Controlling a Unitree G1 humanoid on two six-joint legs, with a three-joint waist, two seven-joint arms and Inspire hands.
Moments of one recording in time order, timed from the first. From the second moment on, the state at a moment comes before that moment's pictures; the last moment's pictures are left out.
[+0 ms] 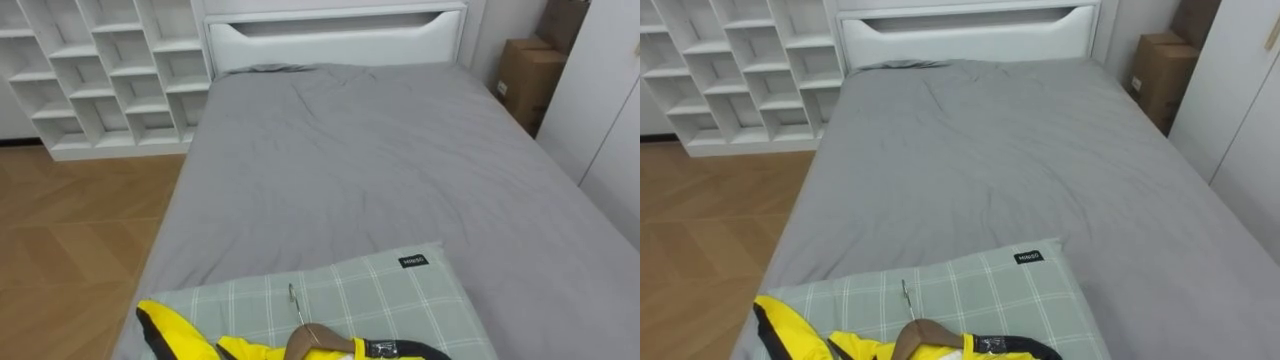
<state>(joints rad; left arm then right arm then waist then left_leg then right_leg) 0.17 0.20 0.05 1.16 -0.30 0.10 -0.01 0.08 -0.22 0.02 1.29 0.35 0.09 0.15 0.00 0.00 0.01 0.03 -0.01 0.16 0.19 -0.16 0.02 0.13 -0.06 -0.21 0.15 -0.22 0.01</state>
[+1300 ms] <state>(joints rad) 0.20 0.18 0.19 0.99 -0.13 0.04 0.30 0.06 -0.23 0.07 1.29 0.29 0.07 0.17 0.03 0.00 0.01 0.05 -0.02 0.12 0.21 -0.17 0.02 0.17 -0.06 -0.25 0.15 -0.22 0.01</state>
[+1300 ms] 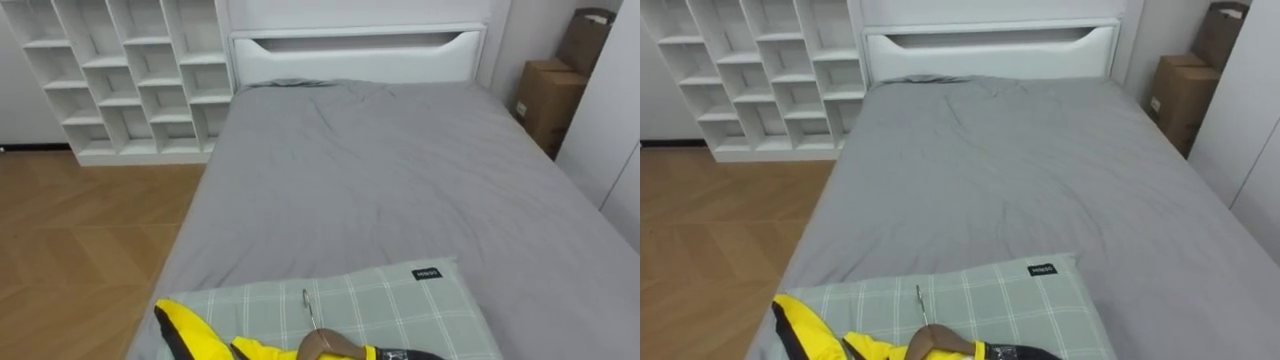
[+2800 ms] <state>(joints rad) 0.16 0.24 -0.01 0.32 0.73 0.02 0.50 0.05 -0.29 0.06 1.29 0.22 0.02 0.19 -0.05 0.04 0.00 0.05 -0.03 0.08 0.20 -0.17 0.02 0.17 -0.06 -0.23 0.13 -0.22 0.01</state>
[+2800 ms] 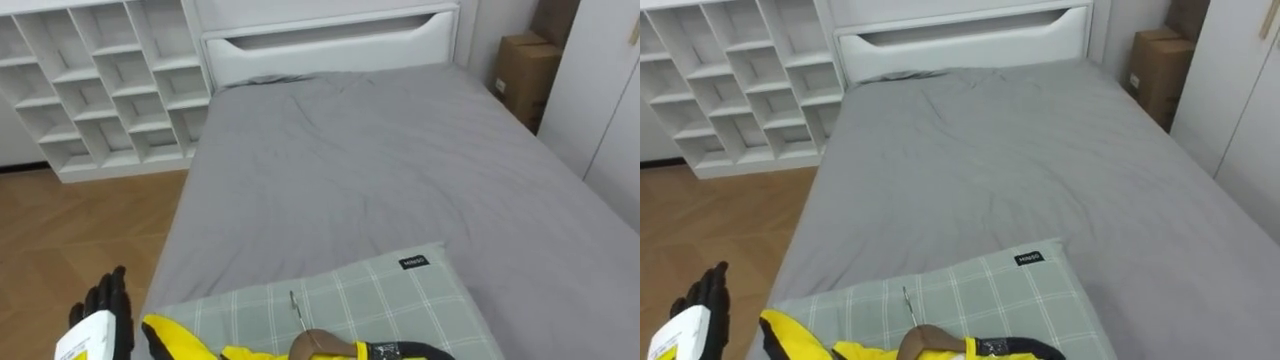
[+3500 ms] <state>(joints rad) 0.15 0.26 -0.10 0.32 0.74 0.01 0.37 0.04 -0.29 0.10 1.29 0.22 0.00 0.19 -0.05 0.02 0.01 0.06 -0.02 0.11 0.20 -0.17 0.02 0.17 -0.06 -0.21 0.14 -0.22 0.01</state>
